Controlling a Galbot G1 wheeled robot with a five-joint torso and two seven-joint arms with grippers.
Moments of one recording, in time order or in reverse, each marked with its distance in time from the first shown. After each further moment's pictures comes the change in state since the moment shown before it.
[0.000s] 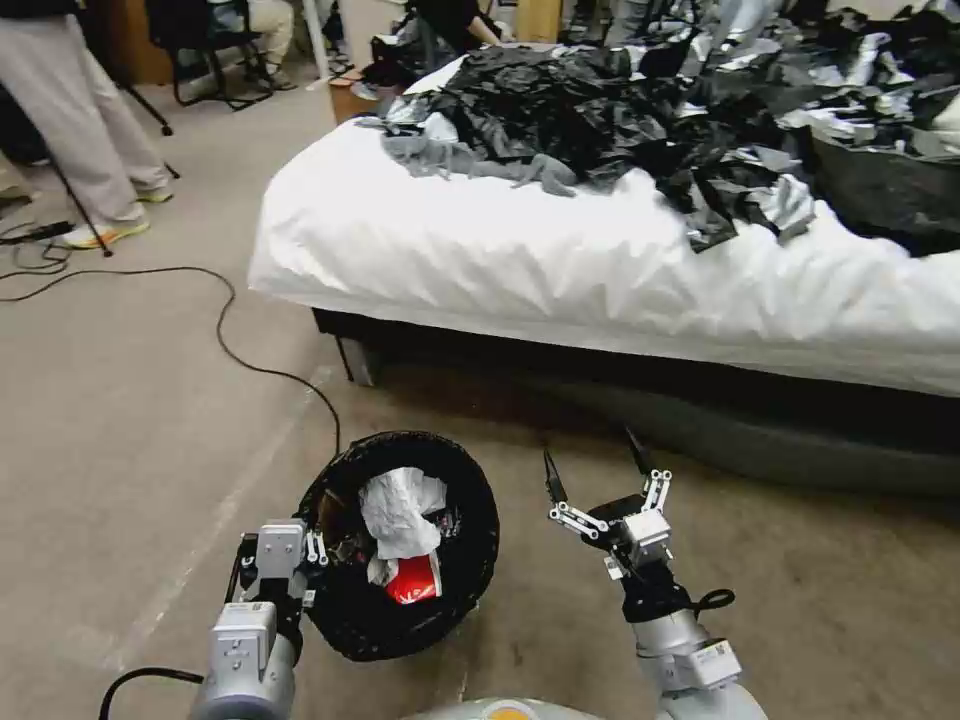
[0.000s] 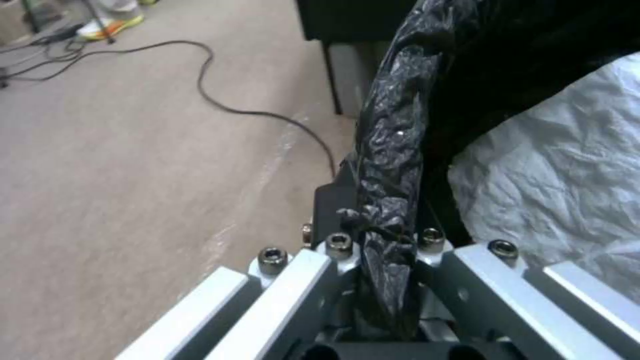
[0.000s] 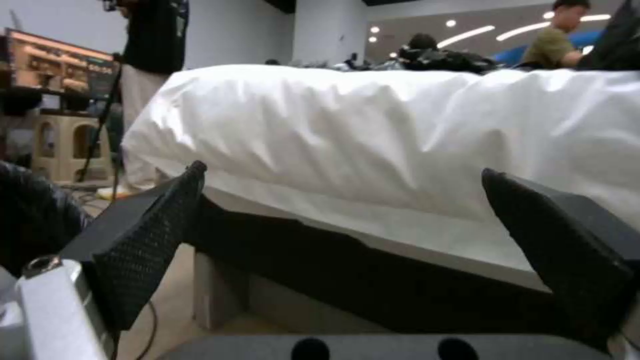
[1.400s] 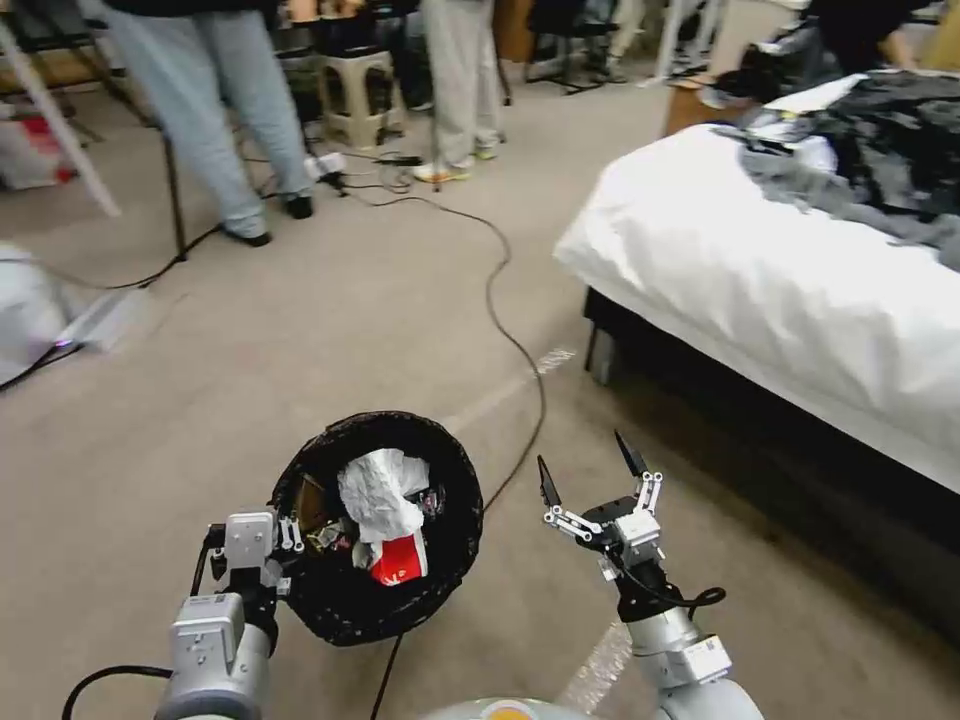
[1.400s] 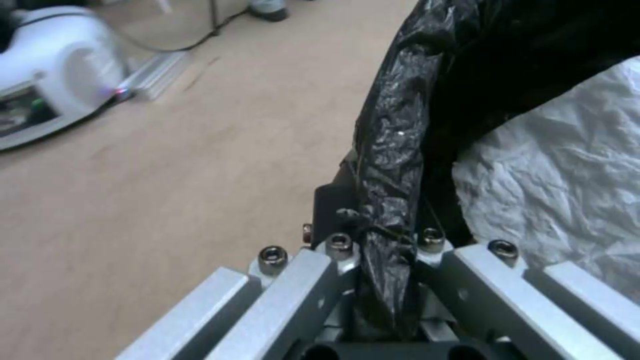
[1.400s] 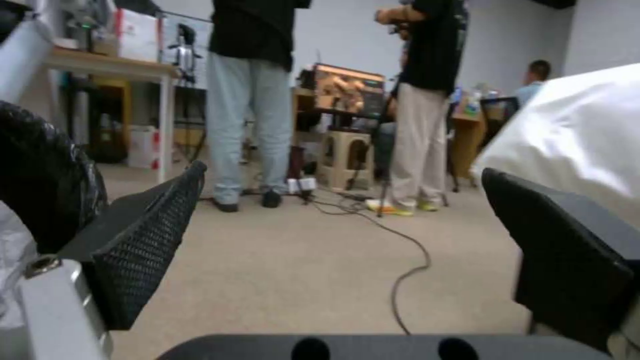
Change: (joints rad) left arm -0.001 -0.004 -0.057 -0.041 -0.064 0.015 -0.013; right arm 0.017 -0.008 -0.007 -0.018 -0.003 -0.009 -0.010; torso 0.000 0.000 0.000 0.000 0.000
